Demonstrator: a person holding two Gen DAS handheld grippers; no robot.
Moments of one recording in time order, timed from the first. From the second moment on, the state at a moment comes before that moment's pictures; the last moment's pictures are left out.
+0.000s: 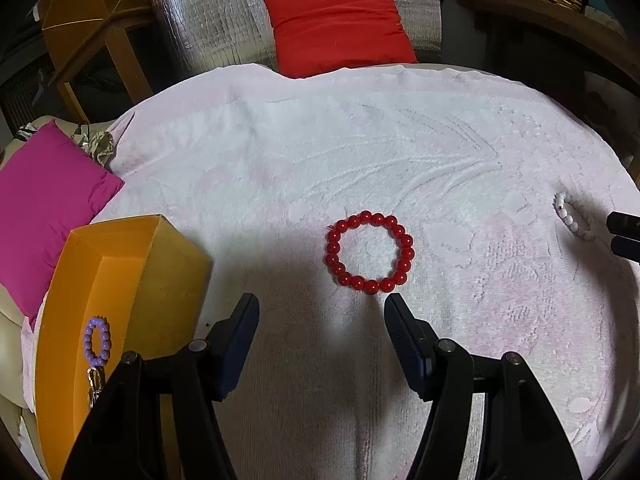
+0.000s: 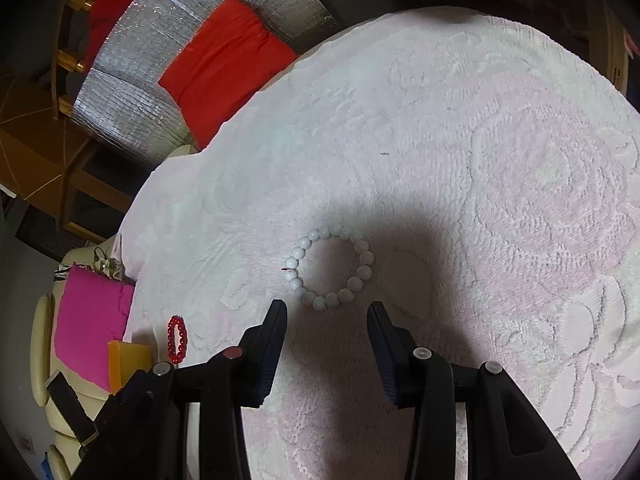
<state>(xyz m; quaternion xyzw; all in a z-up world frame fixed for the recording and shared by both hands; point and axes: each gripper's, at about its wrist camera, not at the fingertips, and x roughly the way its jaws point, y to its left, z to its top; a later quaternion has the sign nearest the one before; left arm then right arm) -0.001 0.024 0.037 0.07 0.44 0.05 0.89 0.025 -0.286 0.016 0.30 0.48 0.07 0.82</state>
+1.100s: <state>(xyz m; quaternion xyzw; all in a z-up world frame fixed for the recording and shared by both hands) 0.013 0.026 0.026 0.06 0.46 0.04 0.89 0.045 -0.284 0.009 0.27 0.49 0.06 0.83</state>
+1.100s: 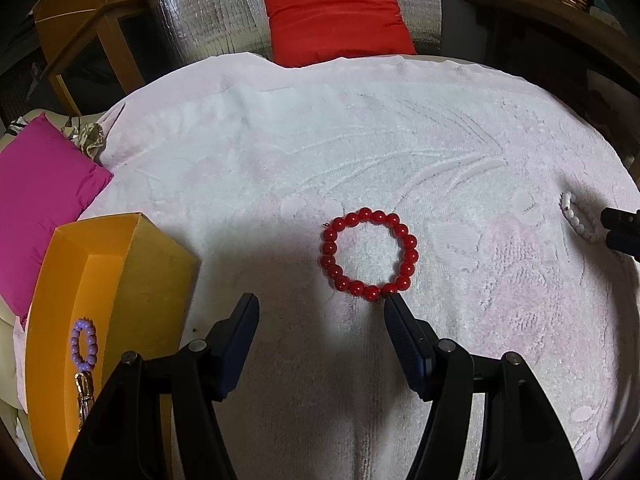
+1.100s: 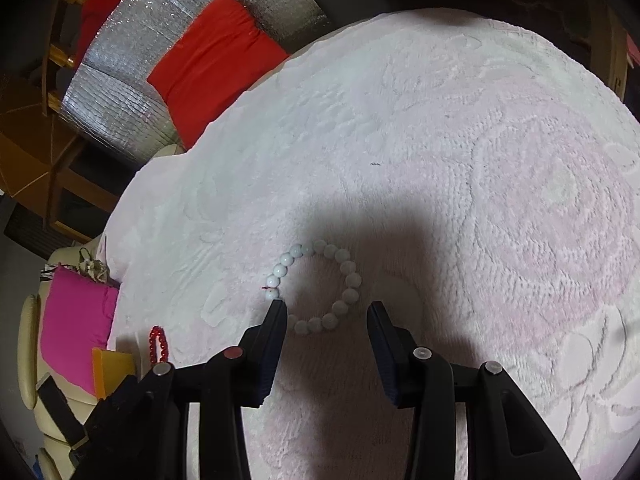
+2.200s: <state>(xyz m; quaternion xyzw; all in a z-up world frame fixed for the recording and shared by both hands) 0.034 0.025 0.013 -0.03 0.45 -0.07 0.89 0.055 -0.278 0.010 0.20 0.48 0.05 0.85</state>
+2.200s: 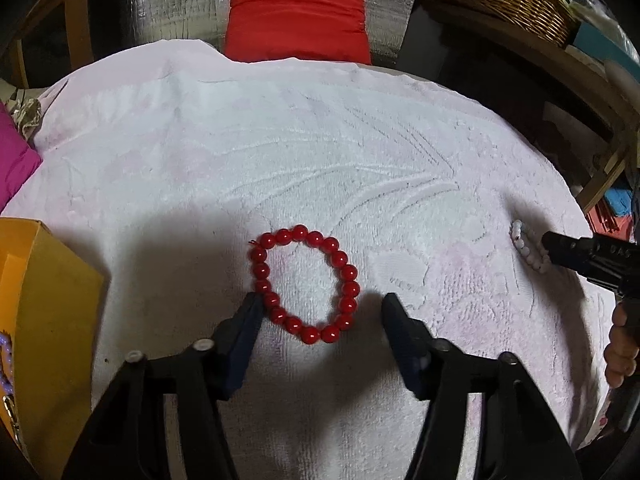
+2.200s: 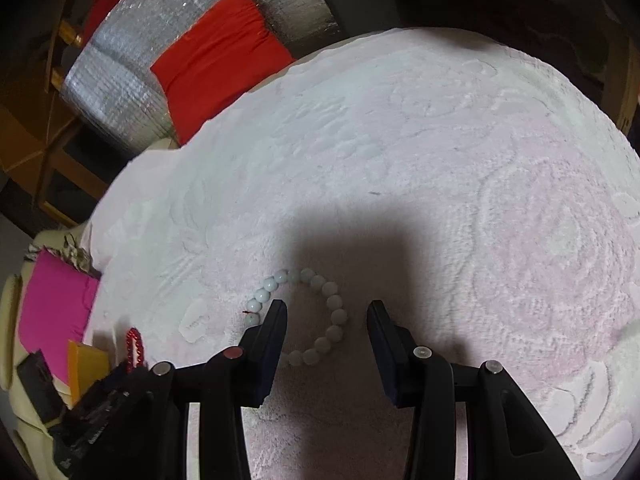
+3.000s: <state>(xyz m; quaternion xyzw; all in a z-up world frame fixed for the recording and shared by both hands) 0.017 0.007 0.029 0.03 0.43 -0.07 0.90 0.036 -0.238 0.030 0.07 0.45 0.03 0.89</state>
